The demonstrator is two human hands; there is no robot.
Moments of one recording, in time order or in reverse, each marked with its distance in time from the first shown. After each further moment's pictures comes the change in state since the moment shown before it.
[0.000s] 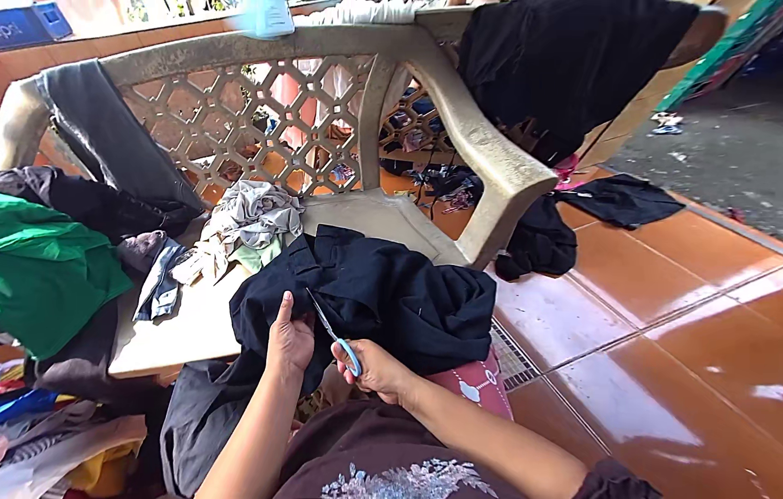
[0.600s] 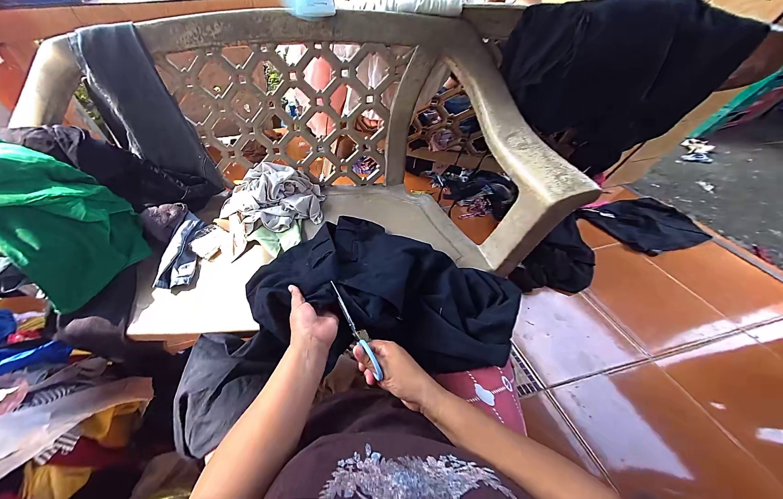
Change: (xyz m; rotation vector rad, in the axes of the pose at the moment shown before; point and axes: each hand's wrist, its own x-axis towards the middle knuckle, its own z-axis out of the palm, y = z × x) left_hand 0.000 0.000 0.011 -0.265 0.149 -0.107; right_hand -0.012 0.011 0.005 -0.192 0.101 -0.031
